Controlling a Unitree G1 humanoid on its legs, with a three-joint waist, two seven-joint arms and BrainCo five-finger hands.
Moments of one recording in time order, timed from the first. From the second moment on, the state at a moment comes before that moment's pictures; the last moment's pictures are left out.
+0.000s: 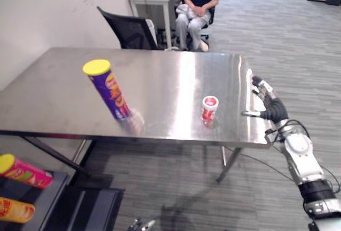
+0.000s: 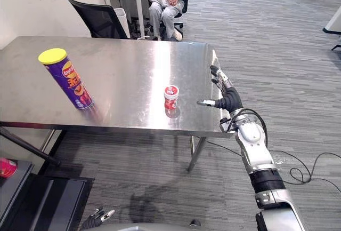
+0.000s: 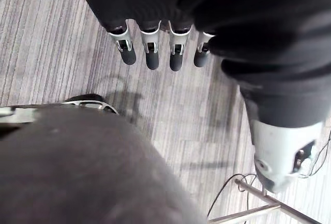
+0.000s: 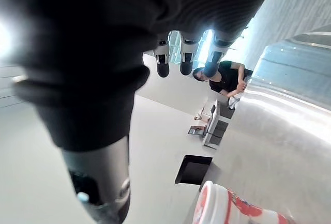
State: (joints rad) left arm 0.28 0.20 -0.07 0.92 -0.19 -0.15 -0.05; right arm -0.32 -0.51 0.08 0.30 0.24 -0.34 0.16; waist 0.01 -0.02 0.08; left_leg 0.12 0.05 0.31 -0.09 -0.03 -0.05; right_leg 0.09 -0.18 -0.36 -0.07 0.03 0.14
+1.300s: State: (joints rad) left arm 0.28 0.19 -0.11 0.92 -0.18 -0.12 -0.06; right arm -0.46 -0.40 0.22 0.57 0.25 -0.23 0.18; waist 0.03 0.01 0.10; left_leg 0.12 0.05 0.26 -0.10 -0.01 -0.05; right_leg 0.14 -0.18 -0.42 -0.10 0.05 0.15
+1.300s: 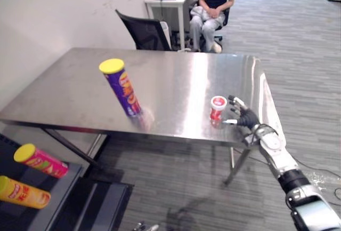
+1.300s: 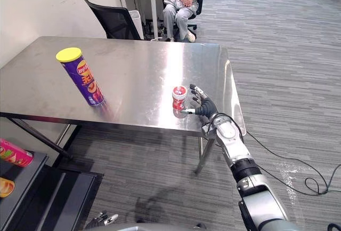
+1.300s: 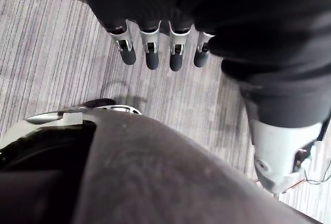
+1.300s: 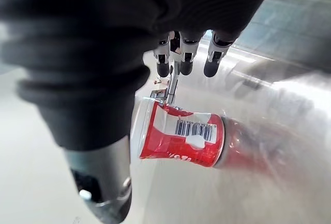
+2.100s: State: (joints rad) left arm 0.28 0.19 -0.12 0.91 -0.18 -0.12 -0.07; right arm -0.60 -0.37 0.21 0.72 0.29 -0.22 0.15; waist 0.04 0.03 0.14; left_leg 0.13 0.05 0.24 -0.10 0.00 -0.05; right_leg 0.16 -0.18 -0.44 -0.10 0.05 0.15
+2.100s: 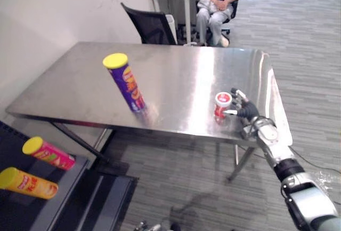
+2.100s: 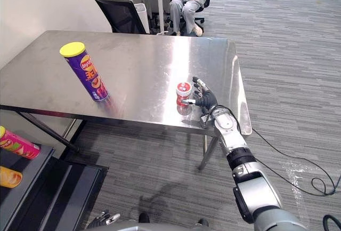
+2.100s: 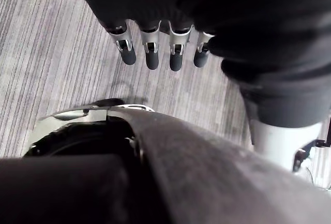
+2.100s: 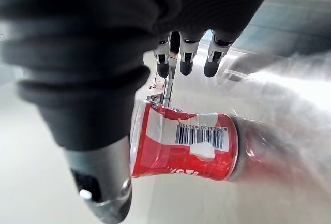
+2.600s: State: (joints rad) left arm 0.28 0.19 -0.15 0.90 -0.19 -0.12 -0.07; right arm -0.67 -0.37 0.22 0.80 0.28 -0.22 0.16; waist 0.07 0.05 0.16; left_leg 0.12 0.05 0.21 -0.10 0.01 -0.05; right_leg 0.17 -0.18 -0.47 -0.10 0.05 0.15
